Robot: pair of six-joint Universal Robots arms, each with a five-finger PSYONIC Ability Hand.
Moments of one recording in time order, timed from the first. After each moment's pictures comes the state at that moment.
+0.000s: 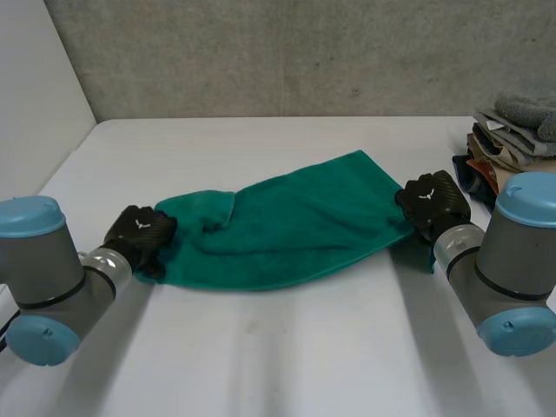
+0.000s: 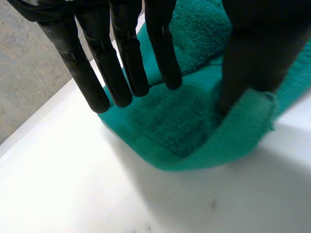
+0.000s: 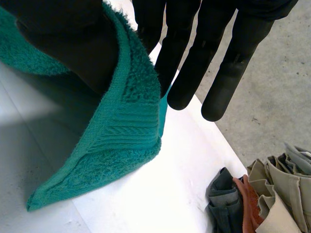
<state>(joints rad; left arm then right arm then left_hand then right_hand) 4.51 -2.12 -1.70 3.46 -1.37 3.68 1.91 -1.08 1.60 -0.31 1.53 2.48 0.81 0.81 0.80 0.80 0.61 1.15 1.18 1.19 1.20 1.03</state>
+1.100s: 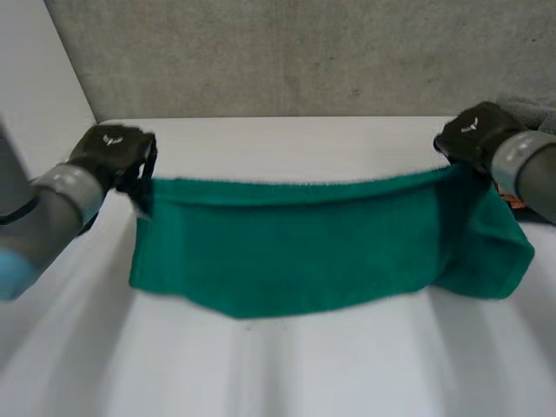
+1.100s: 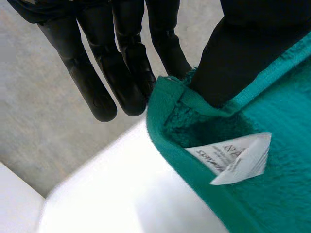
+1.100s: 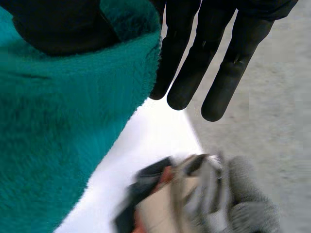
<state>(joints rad) 4.47 -1.96 -1.36 3.17 -1.42 3.50 1.82 -1.11 1.07 0.32 1.49 2.27 1.14 1.20 1.19 1.20 0.97 1.15 1.18 1.19 1.20 1.03</state>
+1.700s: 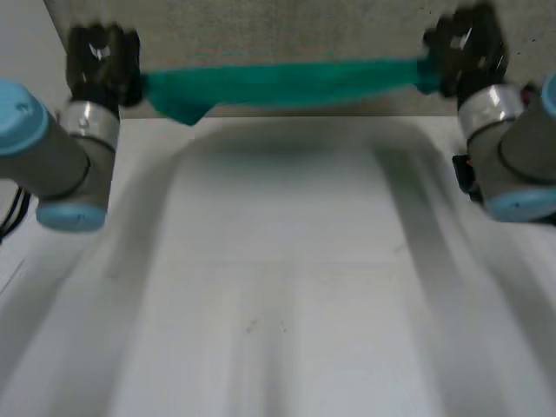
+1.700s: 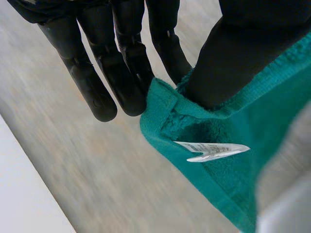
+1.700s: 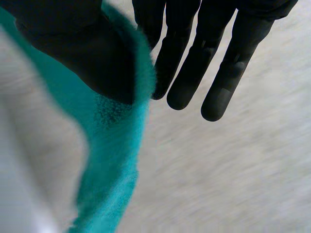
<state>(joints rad) 4.43 -2.11 -1.21 3.69 -1.57 3.48 1.85 -0.98 1.08 -0.44 1.45 2.42 1.14 1.20 1.20 1.20 0.99 1.15 1.18 1.19 1.20 1.03</state>
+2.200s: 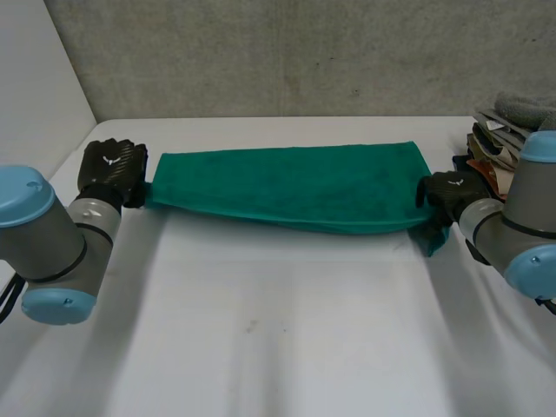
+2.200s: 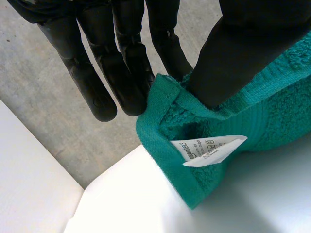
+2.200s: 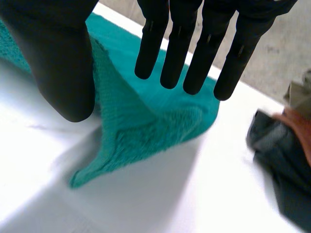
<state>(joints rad) 4.47 -2.03 -1.63 3.67 -1.56 3.48 1.77 -0.88 1.25 0.01 1.44 2.86 1.14 1.20 1.20 1.20 0.99 0.70 0.70 0.69 0.69 0.50</state>
